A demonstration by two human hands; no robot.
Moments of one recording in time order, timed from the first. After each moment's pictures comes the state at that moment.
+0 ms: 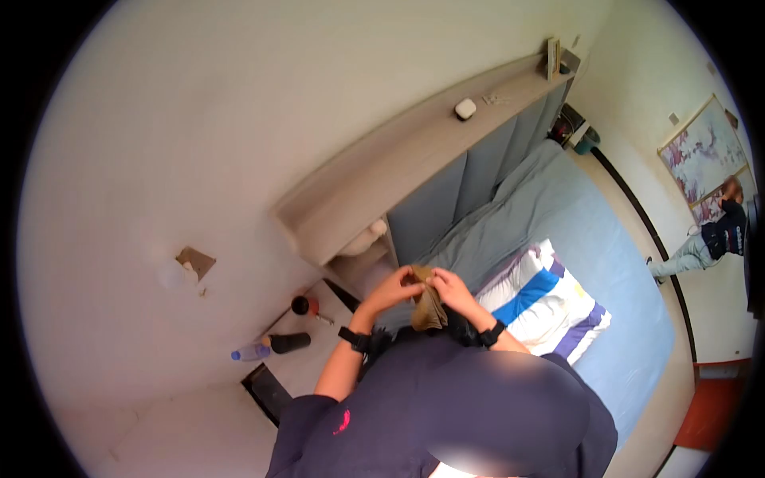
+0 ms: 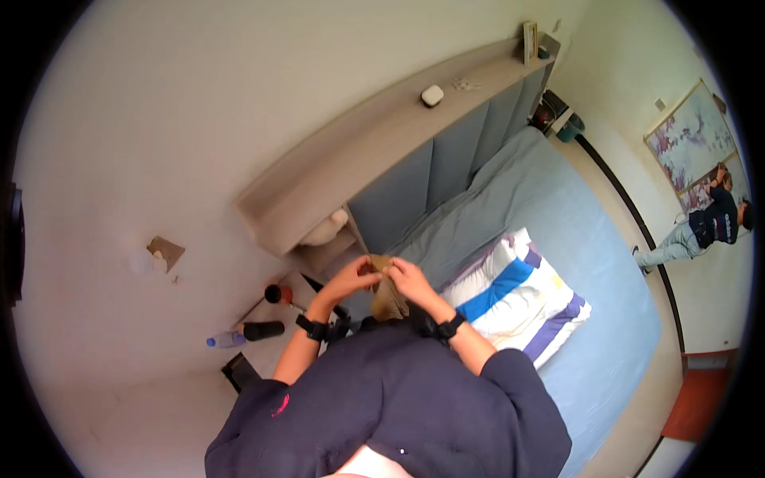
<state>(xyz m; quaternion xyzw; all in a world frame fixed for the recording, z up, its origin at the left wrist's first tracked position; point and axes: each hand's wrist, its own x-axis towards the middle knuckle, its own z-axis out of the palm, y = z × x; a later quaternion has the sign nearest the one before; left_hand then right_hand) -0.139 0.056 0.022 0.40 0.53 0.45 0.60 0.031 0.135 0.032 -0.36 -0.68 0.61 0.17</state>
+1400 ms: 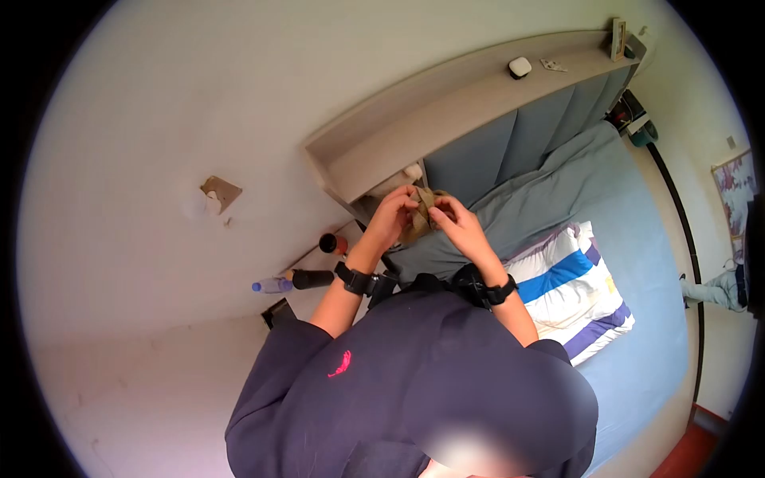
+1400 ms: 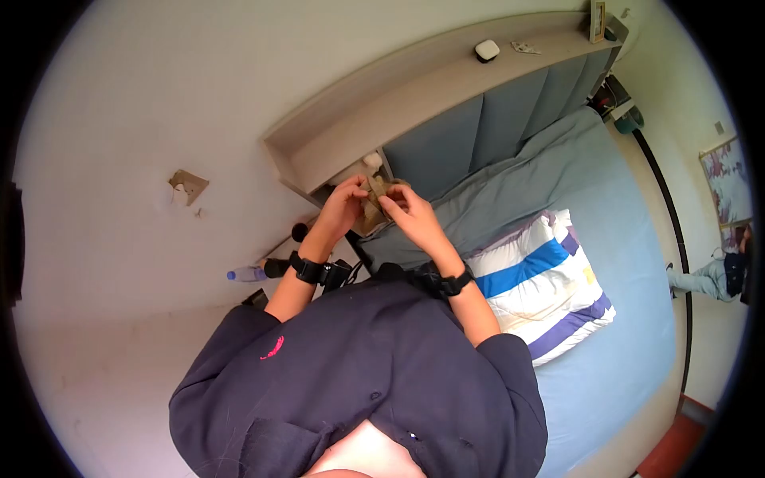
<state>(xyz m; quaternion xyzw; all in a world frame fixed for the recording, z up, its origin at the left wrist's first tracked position) -0.174 0.055 0.087 0.18 0.46 0.65 0.58 -0.020 0.140 0.074 -0.28 -0.64 0.67 0.25</state>
